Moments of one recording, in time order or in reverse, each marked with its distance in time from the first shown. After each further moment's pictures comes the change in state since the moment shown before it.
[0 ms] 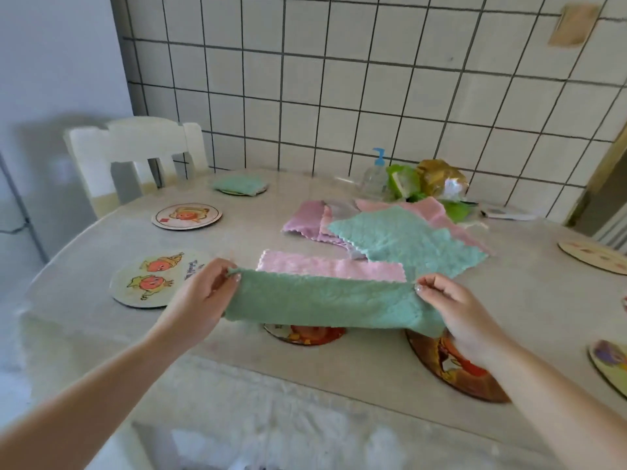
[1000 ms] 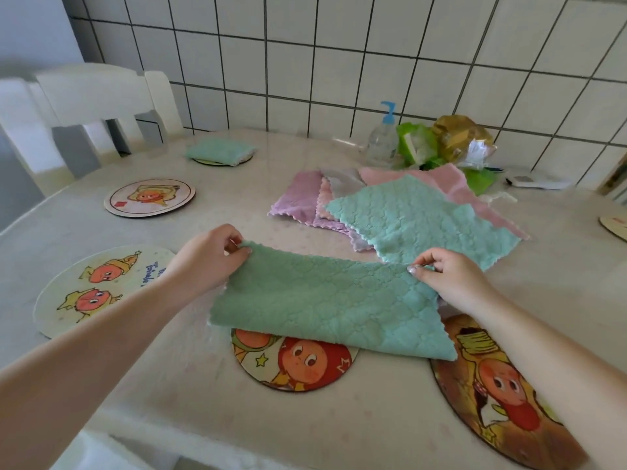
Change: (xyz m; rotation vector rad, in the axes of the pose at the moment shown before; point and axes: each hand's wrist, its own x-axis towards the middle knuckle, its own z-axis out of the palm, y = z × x) left_hand 0.127 -0.043 0.047 0.354 -0.185 -0.080; right_hand 0.116 0.035 -0.003 -0.594 -0.006 0.090
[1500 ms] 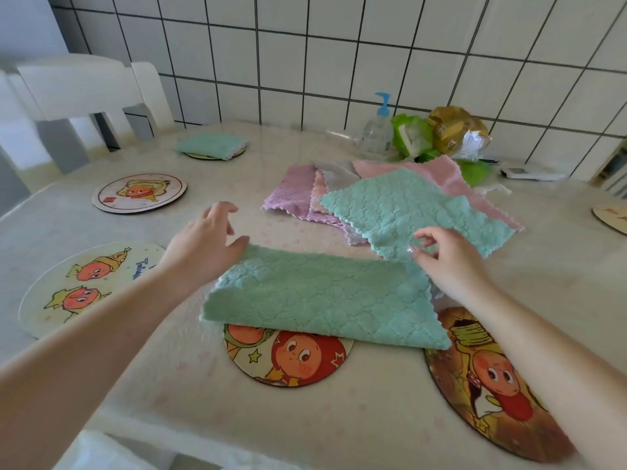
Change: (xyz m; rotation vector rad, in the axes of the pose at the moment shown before) left_hand 0.005 0.014 -0.001 0.205 0.062 0.067; right_hand -0.004 -0.014 -0.005 -0.147 0.157 -0.062
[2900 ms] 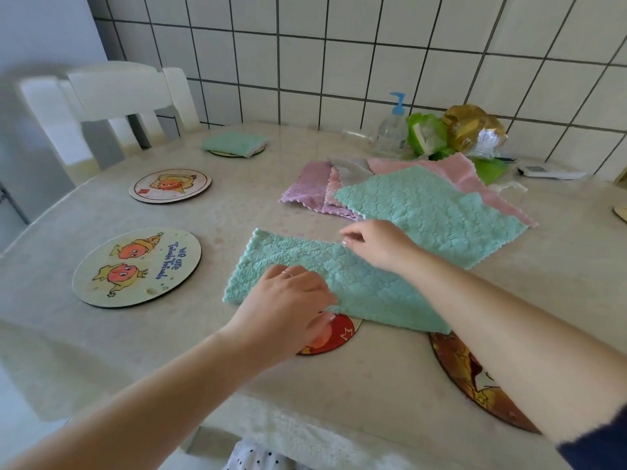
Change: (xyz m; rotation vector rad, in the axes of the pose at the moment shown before) left_hand -0.103 0.069 0.020 0.129 0.008 0.573; right_hand 0.009 -0.080 0.037 -0.107 -0.390 -0.302
